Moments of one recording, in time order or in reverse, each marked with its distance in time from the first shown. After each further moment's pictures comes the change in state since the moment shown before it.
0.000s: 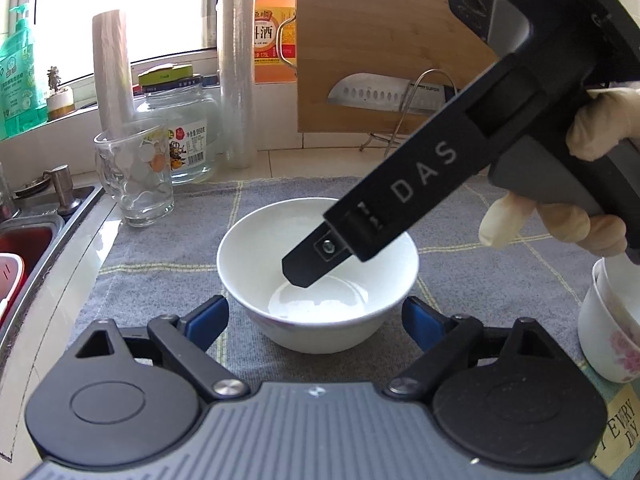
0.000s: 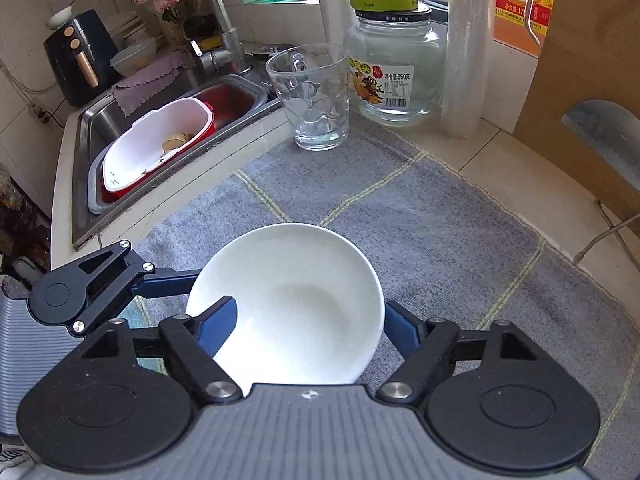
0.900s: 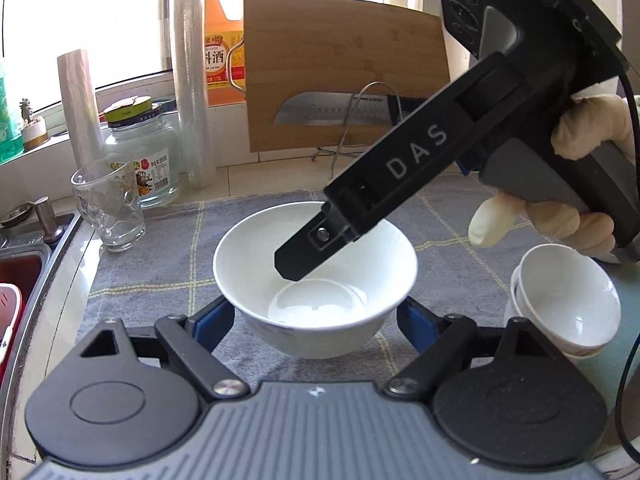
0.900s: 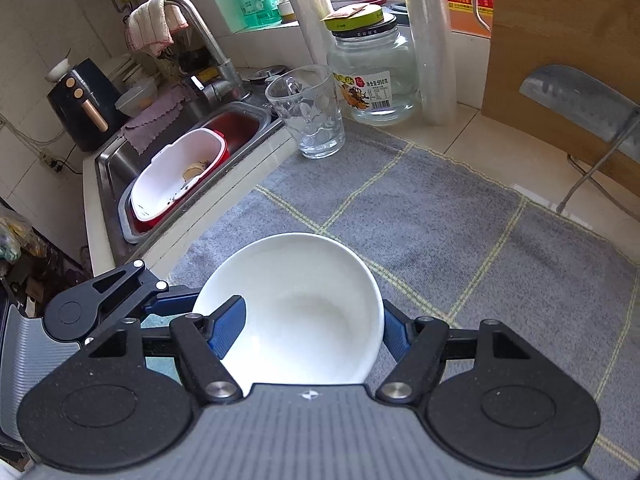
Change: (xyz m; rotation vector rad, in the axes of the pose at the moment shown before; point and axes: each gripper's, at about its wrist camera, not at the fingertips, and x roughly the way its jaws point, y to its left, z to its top) left arm -0.045 -0.028 0.024 0.071 0.037 -0.086; right arm -0.062 -0.001 -0.025 0.160 -0.035 0.065
